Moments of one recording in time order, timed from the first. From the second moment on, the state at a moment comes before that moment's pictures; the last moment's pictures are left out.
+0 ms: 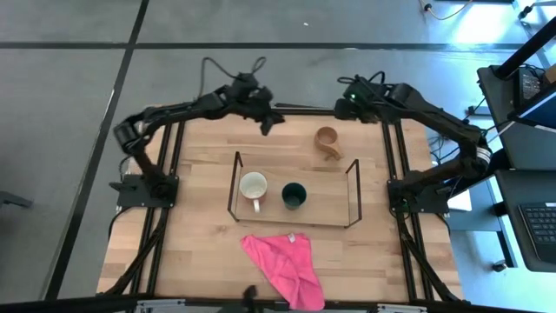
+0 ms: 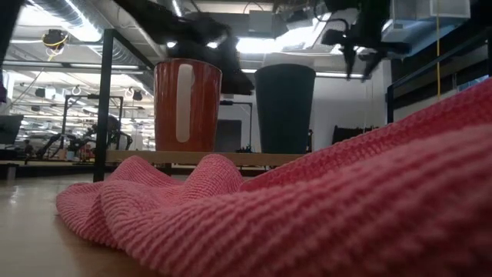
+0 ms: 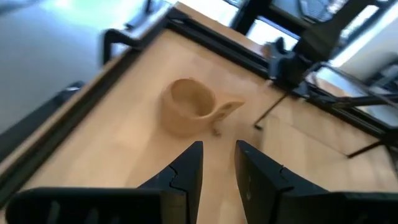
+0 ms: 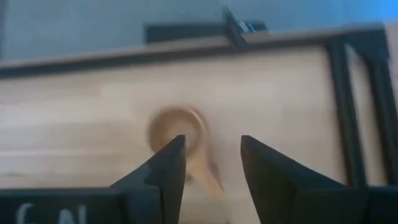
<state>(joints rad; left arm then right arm) 0.62 1.68 1.26 -0.12 0.47 -0.14 -0.55 1.38 1.46 -1.25 0.34 1.04</state>
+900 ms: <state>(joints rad) 0.54 2.22 1.71 -0.23 0.57 -0.34 -0.58 1.38 1.17 -1.19 0.11 0.90</state>
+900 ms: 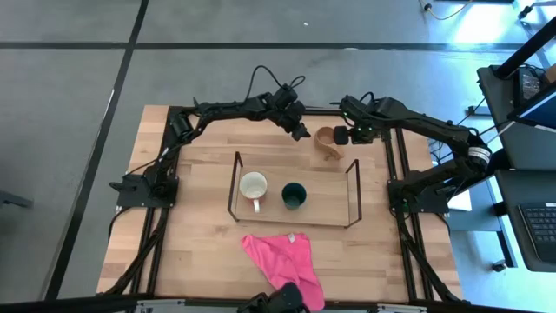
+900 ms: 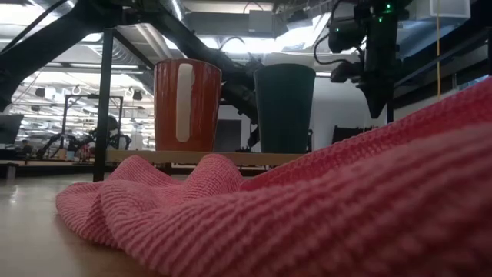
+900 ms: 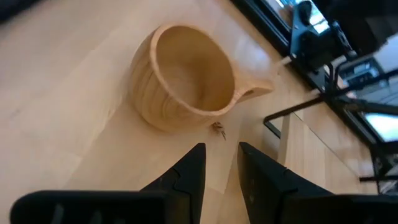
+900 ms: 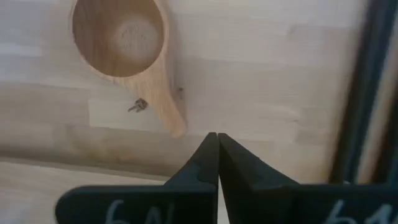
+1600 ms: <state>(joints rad) 0.52 2.24 1.70 -0.20 0.49 -0.44 -0.66 1.39 0.84 -0.75 -0.10 0.75</state>
